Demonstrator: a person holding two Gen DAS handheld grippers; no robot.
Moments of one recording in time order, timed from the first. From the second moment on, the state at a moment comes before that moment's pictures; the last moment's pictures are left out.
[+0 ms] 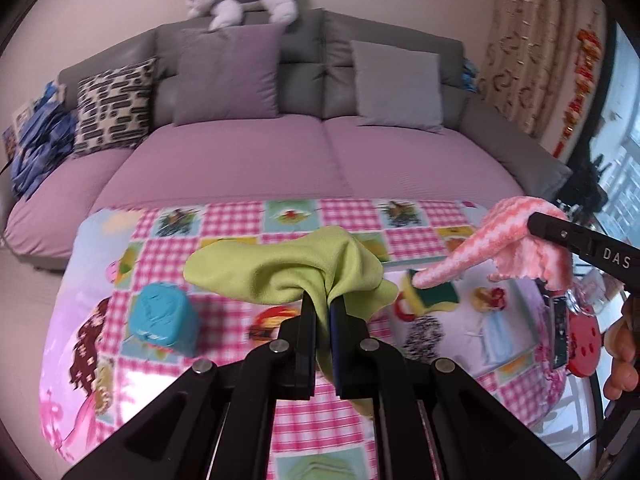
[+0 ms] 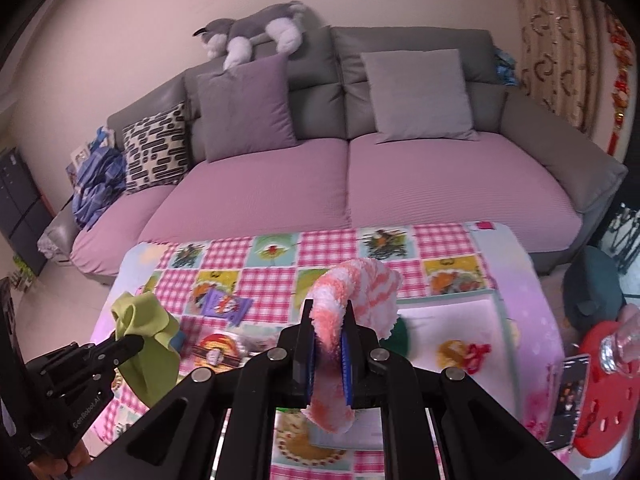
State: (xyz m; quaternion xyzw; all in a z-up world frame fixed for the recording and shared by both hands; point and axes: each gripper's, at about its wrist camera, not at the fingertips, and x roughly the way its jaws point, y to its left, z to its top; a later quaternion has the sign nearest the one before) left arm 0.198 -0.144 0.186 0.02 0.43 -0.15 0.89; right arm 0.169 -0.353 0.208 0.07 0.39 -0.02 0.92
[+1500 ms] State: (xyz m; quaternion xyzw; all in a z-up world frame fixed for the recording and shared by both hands) left arm 0.211 -0.332 0.037 0.11 0.52 -0.27 0.81; right arm 0.199 -0.489 0.046 0.15 0.50 -0.10 0.85
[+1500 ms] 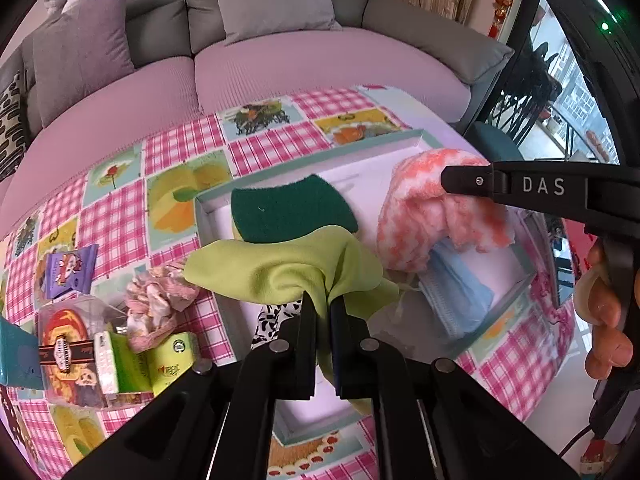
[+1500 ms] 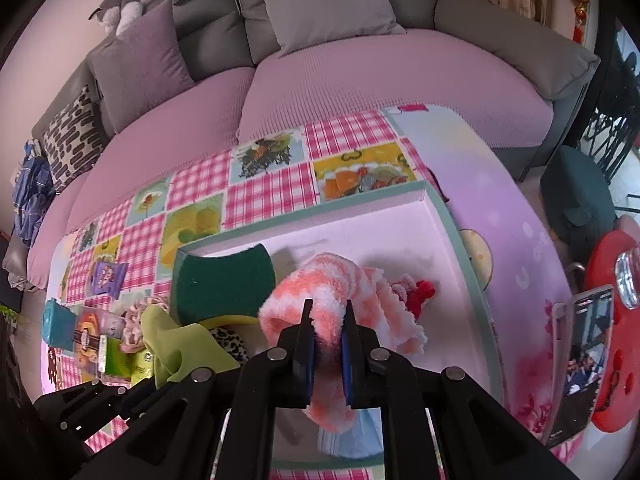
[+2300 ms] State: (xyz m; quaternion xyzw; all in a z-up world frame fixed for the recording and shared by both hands) left arm 0.216 -0.324 0.033 0.09 0.54 -0.25 0.80; right arm 0.197 -0.474 0.037 0.13 0.51 -0.08 0.85
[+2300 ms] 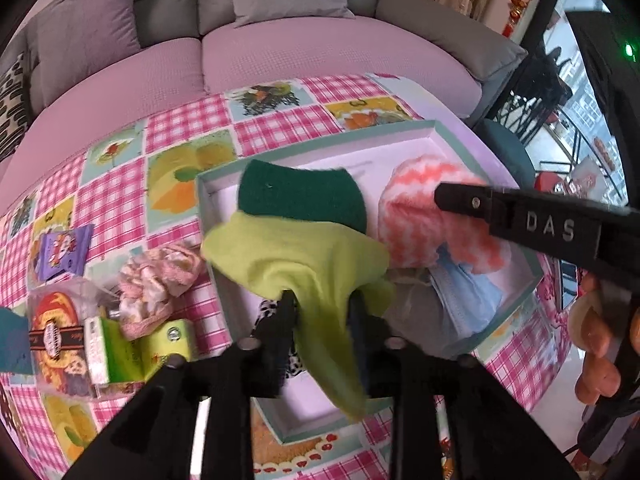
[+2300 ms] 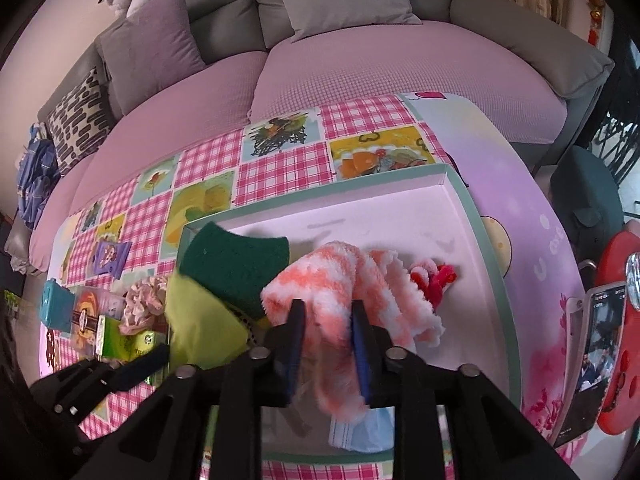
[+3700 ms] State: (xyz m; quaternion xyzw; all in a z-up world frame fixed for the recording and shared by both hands) left arm 0.246 -0.185 0.055 0.05 0.49 -0.06 0.87; right arm 0.150 -0.413 0.029 0.14 0.47 -0.07 0.87
